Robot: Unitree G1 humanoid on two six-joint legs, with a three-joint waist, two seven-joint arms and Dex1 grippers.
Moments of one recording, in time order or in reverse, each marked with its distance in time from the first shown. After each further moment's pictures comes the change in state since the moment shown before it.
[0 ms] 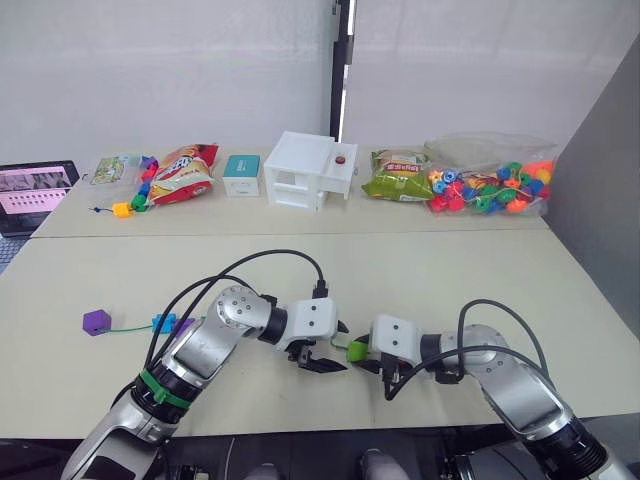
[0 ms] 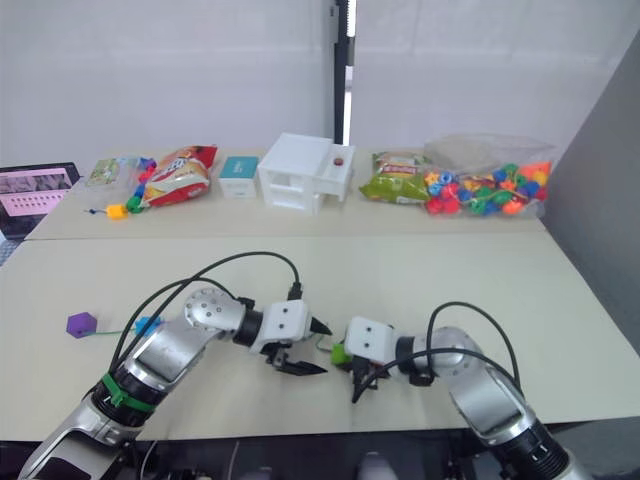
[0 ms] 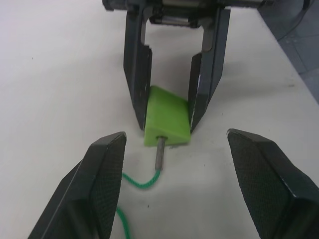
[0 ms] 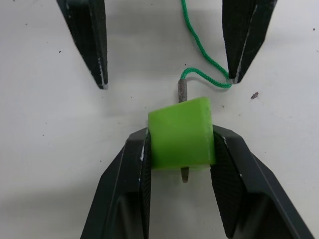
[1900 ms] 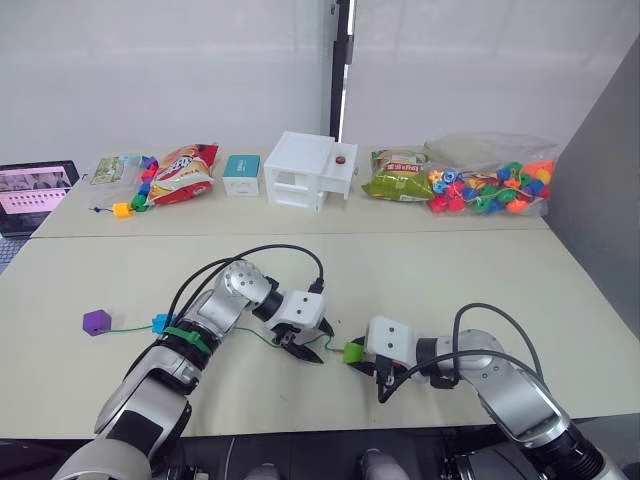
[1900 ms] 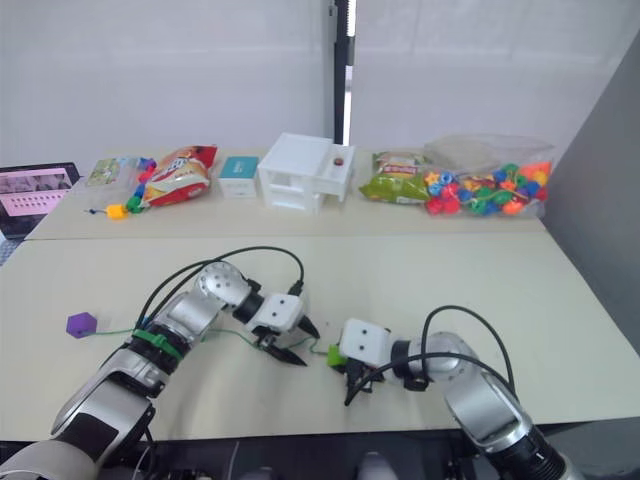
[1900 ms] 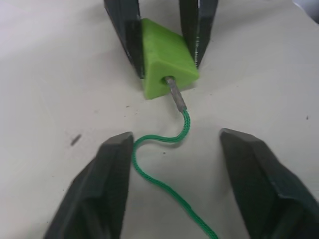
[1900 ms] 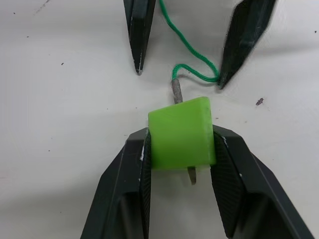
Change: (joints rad) left arm -0.244 -0.108 -0.028 0.633 0.085 -0.487 -0.324; right arm 0.016 0.020 0.011 -0.041 -0.004 0.051 -0.035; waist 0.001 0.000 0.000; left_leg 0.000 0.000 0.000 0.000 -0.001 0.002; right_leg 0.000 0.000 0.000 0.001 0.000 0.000
